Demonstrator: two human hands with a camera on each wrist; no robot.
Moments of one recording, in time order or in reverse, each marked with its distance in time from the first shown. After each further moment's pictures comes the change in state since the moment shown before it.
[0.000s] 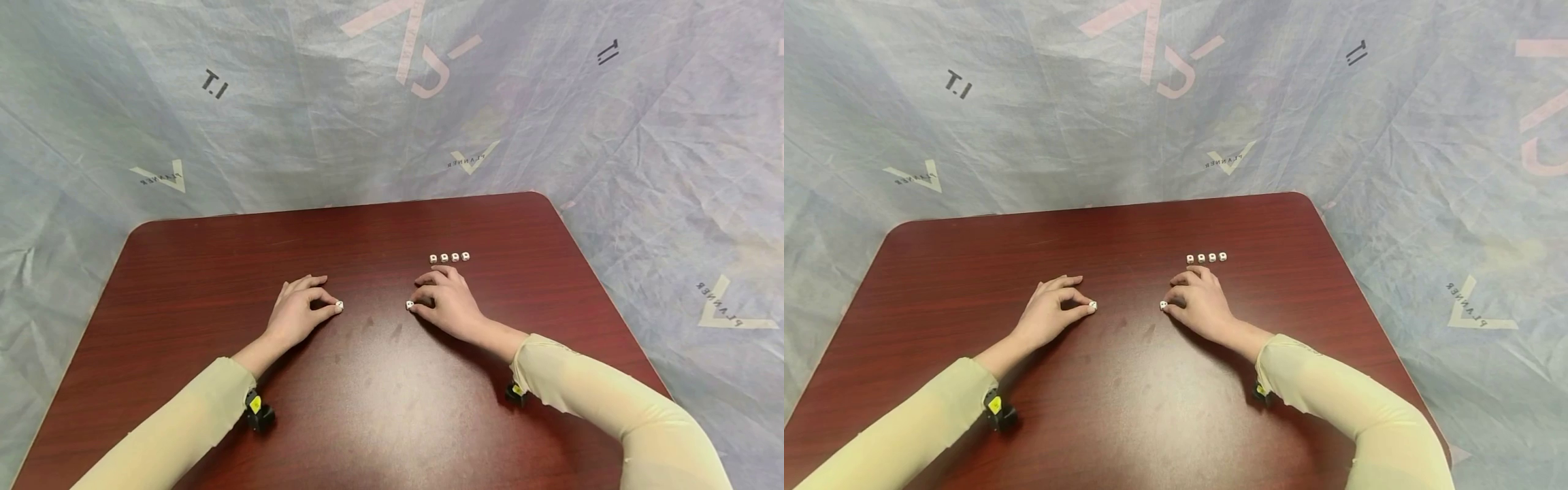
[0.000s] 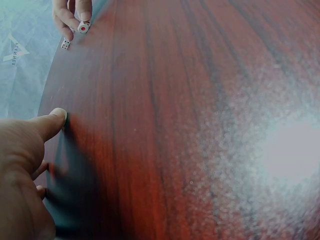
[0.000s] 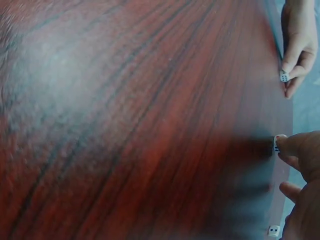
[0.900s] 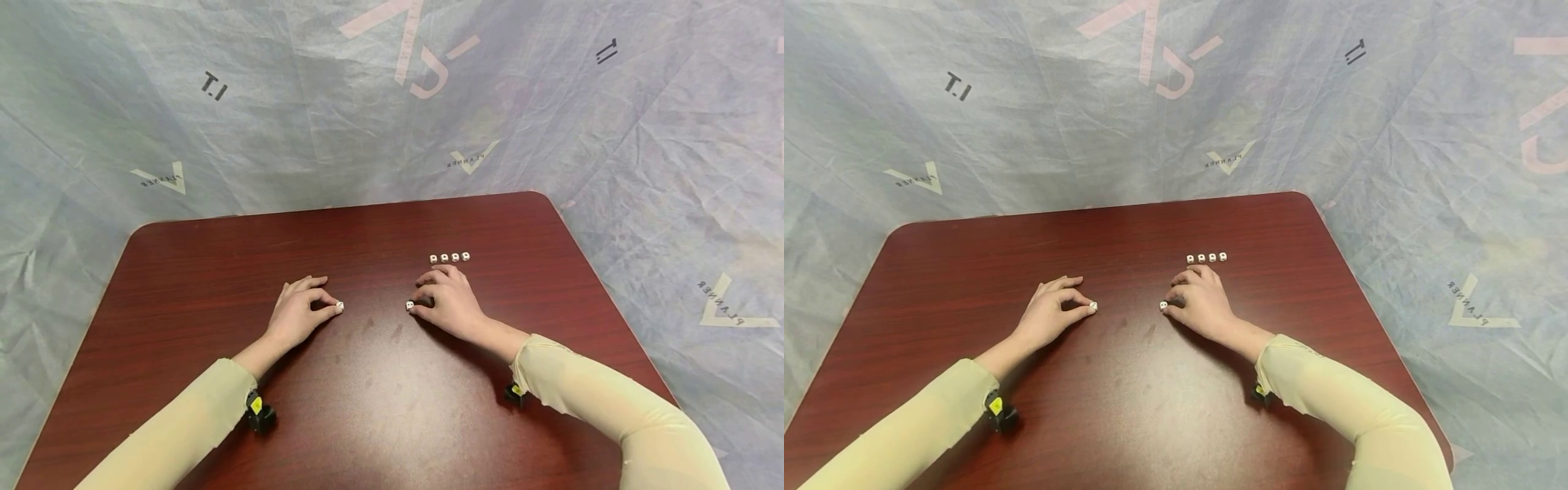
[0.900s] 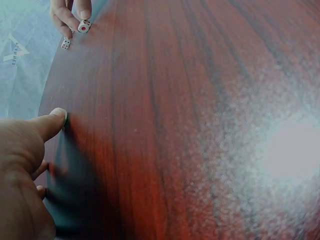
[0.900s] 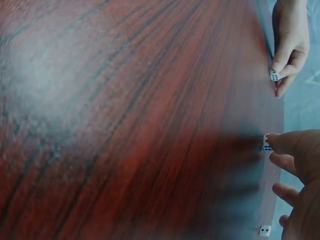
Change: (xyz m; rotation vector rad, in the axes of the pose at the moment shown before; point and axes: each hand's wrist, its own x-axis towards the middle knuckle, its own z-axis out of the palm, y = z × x) left_hand 0.001 -0.002 0.002 -0.002 0.001 0.004; right_hand 0.002 -0.001 -0.003 -0.055 -0.001 0.015
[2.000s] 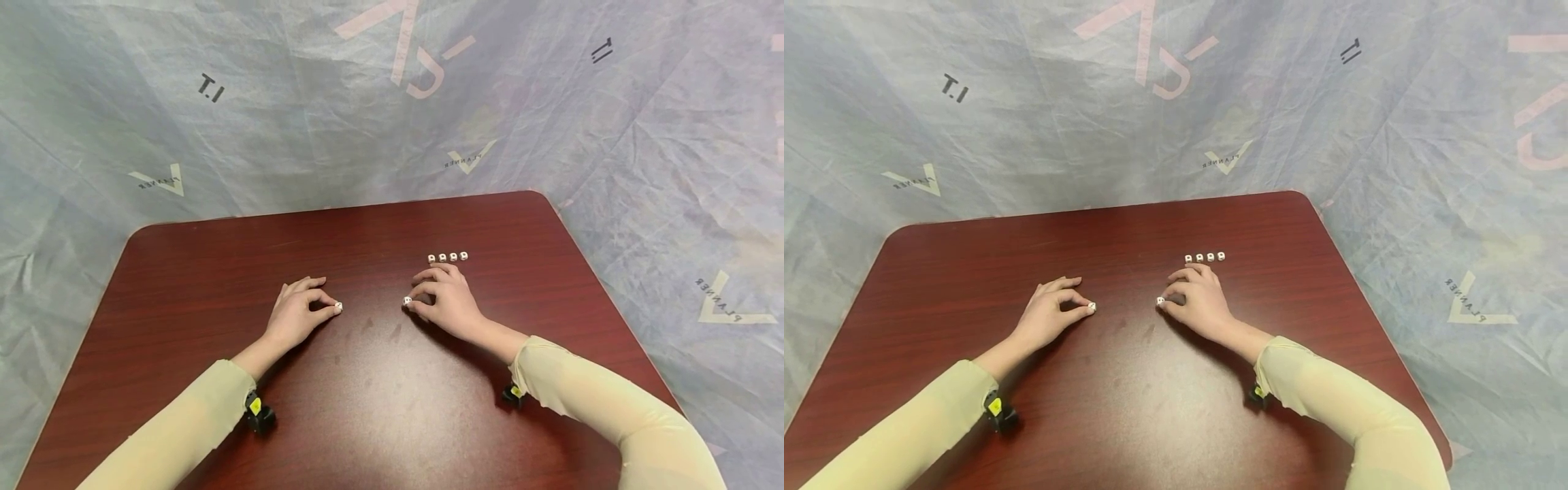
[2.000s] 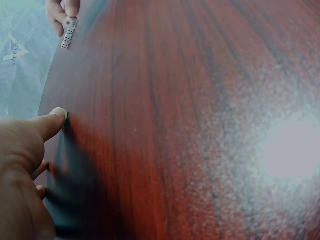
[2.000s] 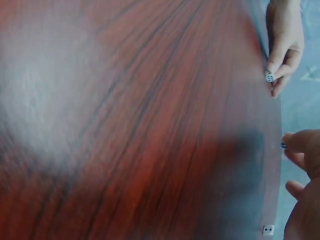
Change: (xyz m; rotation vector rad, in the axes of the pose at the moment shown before) left_hand -0.001 0.001 0.000 -0.001 -0.013 -0.008; right_hand -0.002 -0.002 -0.001 0.145 0.079 0.007
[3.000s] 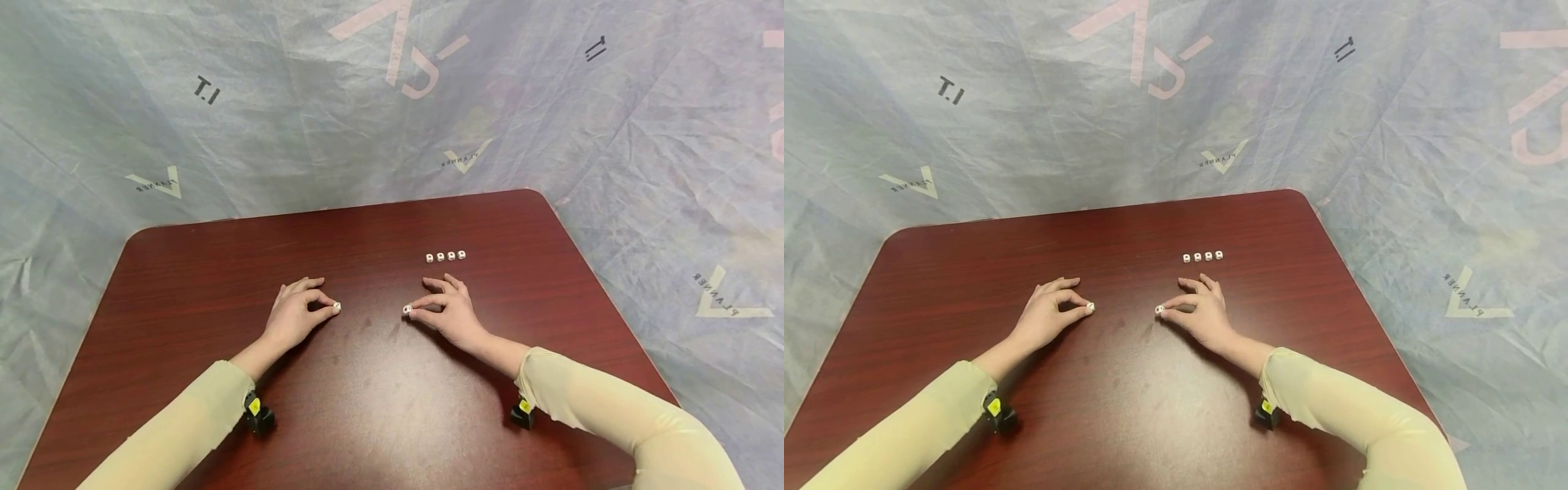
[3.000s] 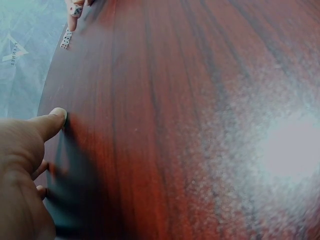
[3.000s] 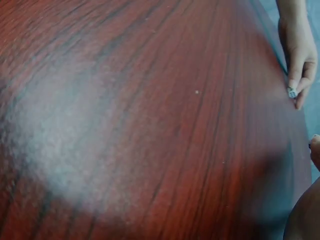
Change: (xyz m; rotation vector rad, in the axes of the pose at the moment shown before) left_hand 0.002 -0.003 0.002 0.013 -0.003 0.002; right_hand -0.029 0.001 0.011 0.356 0.011 0.279
